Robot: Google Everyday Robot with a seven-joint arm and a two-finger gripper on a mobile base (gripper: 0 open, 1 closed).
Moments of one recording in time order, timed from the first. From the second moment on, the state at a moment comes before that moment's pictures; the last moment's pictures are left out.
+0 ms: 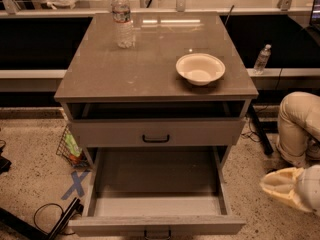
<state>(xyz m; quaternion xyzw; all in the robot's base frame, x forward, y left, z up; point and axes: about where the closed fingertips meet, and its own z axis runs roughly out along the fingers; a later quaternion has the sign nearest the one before) 0.371 -0.273 0.724 -0.52 0.77 0.10 0.36</state>
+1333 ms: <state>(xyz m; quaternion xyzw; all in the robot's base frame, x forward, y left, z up) 0.325 -0.260 0.479 -0.42 0.81 0.21 0.36</state>
